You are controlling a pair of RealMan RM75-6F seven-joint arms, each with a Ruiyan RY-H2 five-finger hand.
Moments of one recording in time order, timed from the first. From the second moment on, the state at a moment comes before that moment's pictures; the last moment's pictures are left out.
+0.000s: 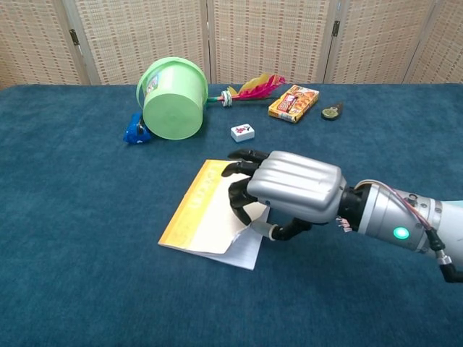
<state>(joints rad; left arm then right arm) -0.04 -1.09 -0.03 -1.60 1.46 1.50 0.06 0.80 -1.84 -0.10 -0.86 -1.85 1.21 0.05</state>
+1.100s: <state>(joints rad) -0.03 -1.06 0.00 -1.66 1.51 1.50 0.04 0.84 -1.44 -0.13 -1.25 -2.03 1.29 -0.13</state>
